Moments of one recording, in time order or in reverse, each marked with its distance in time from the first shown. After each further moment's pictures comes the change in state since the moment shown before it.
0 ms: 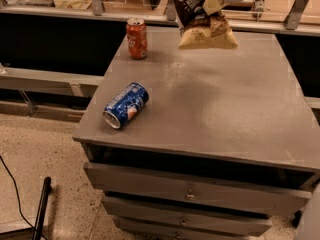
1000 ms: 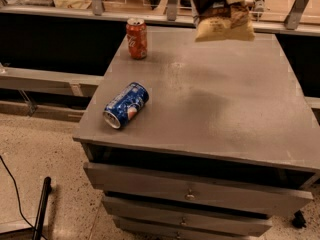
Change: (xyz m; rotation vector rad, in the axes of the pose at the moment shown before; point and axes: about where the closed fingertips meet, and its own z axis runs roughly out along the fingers) arm 0.009 -0.016 -0.060 -0.016 -0.117 -0.019
